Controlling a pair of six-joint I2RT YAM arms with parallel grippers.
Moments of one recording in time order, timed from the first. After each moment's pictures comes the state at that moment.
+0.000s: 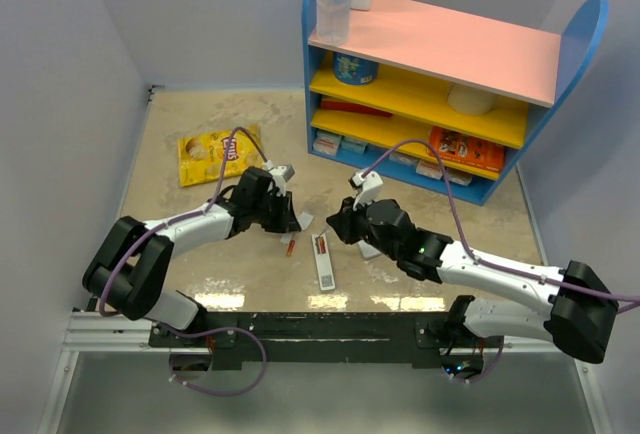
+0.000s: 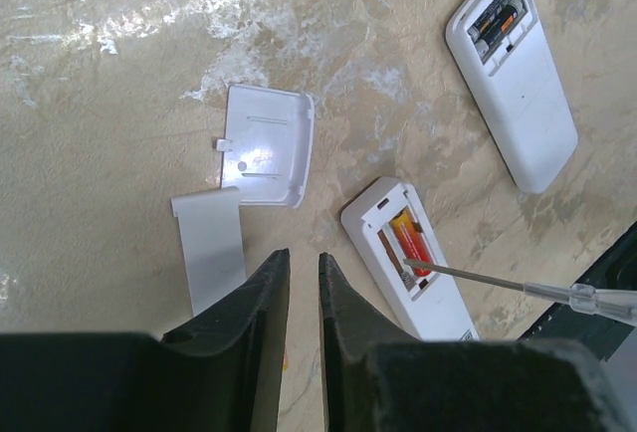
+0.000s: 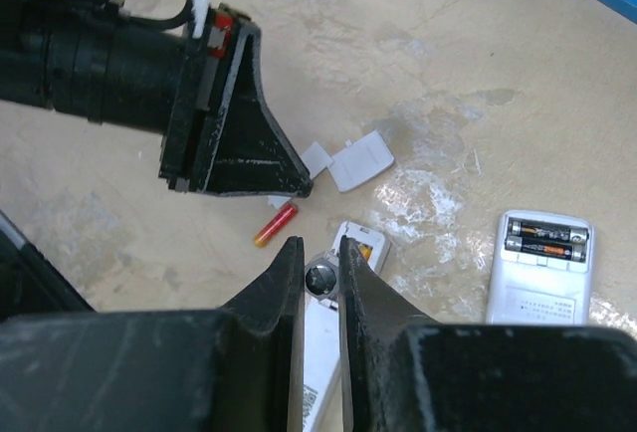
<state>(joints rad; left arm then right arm) -0.51 1.48 0.70 -0.07 0.33 -0.43 0.98 1.12 0.62 0.13 0.26 0.48</state>
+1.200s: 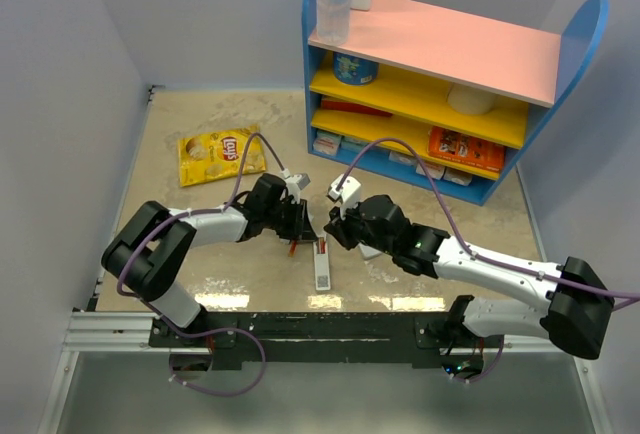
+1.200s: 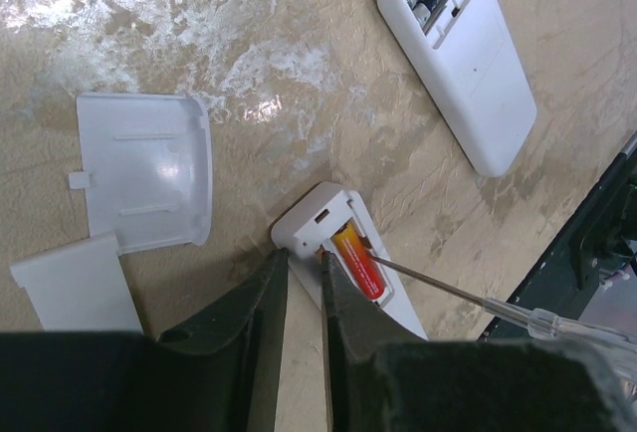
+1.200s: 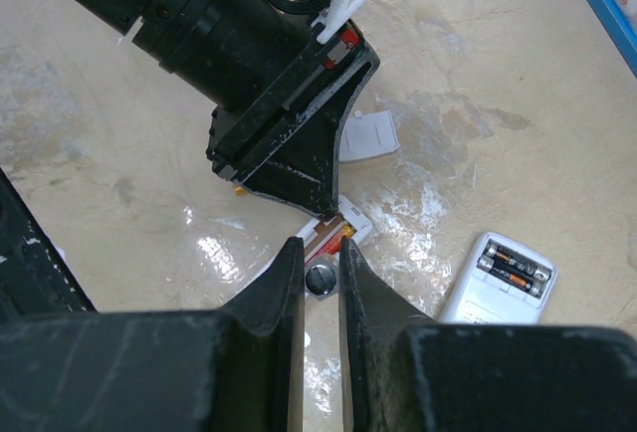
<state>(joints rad) -0.59 1.61 0.68 0.10 0.44 -0.49 0.98 1.16 0.70 0.00 0.09 0.13</state>
